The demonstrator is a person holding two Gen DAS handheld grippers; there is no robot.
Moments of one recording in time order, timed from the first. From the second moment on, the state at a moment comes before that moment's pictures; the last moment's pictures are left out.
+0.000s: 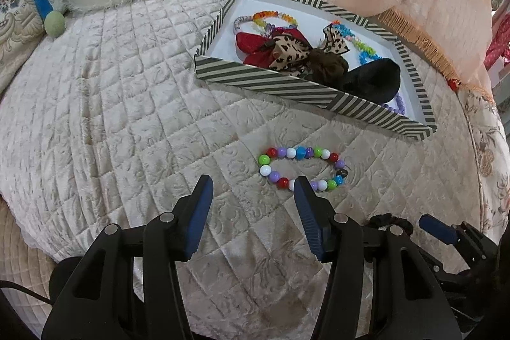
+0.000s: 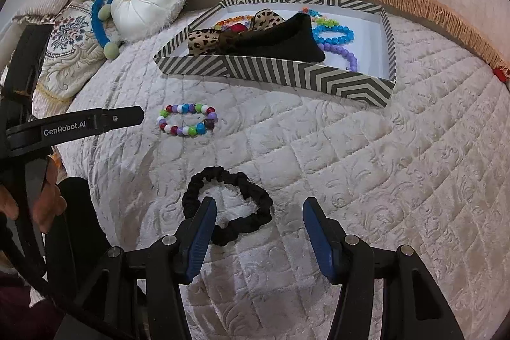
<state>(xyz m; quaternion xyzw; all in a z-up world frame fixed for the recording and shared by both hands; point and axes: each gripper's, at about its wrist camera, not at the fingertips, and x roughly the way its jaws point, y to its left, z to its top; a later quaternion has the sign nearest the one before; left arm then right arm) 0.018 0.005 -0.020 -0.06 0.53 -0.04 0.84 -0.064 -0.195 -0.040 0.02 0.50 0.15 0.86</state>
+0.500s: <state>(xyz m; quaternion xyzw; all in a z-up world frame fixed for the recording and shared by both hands) 0.037 0.013 -0.033 -0.09 0.55 -0.06 0.83 -0.058 -0.193 -0.048 0.01 0.50 0.16 0.85</state>
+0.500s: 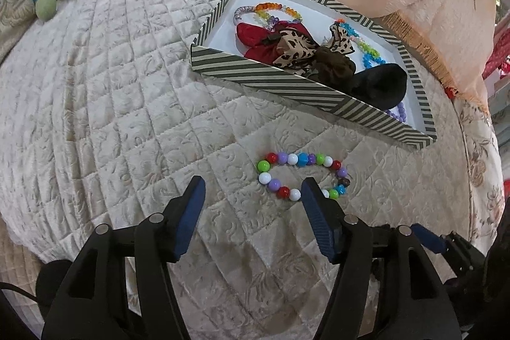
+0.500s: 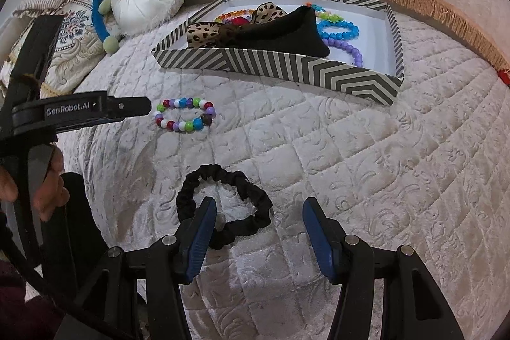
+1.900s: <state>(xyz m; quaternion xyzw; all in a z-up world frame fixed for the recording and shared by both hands) 0.013 0.018 0.037 -0.09 0.47 -0.09 0.87 -0.080 -0.218 0.014 0.03 0.43 0.16 0.89</state>
